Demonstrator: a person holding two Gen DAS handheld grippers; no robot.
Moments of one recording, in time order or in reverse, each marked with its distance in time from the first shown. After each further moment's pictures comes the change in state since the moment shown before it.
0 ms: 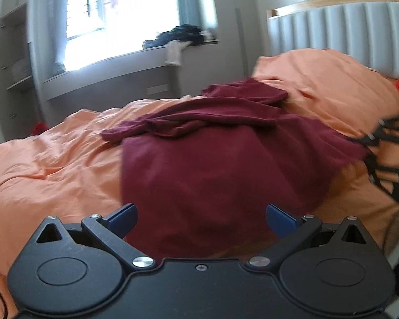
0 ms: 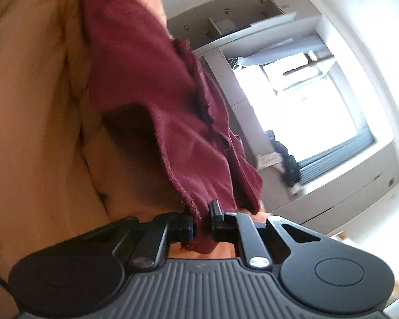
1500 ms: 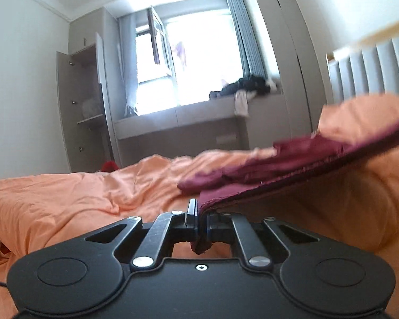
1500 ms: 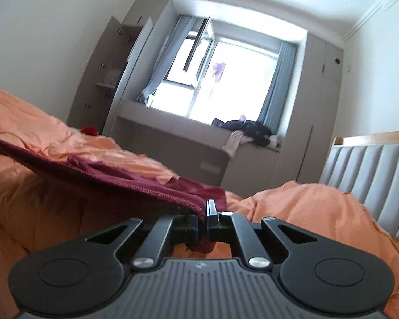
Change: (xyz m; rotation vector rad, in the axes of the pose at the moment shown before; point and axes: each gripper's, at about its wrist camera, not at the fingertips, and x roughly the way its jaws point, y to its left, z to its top) left arm -0.070 0.000 0.018 -0.073 -0.252 0.348; right arm -0.087 -0.141 -0.012 0.721 -0.125 -0.104
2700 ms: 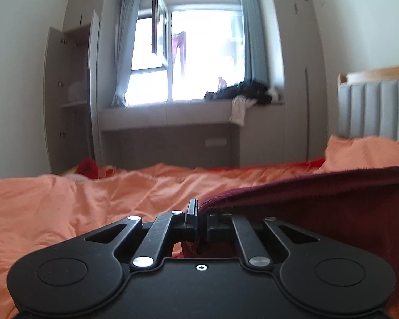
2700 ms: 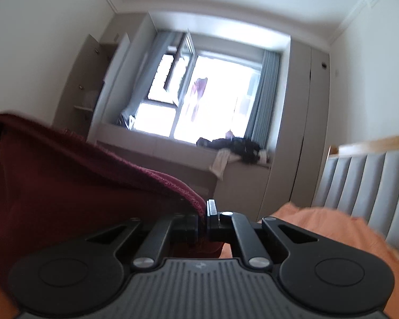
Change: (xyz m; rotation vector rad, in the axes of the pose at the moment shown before) left arm 0.176 0.018 0.143 -0.112 0.091 -0.061; right arm 0.174 -0.037 0.044 0.087 -0.015 -0.029
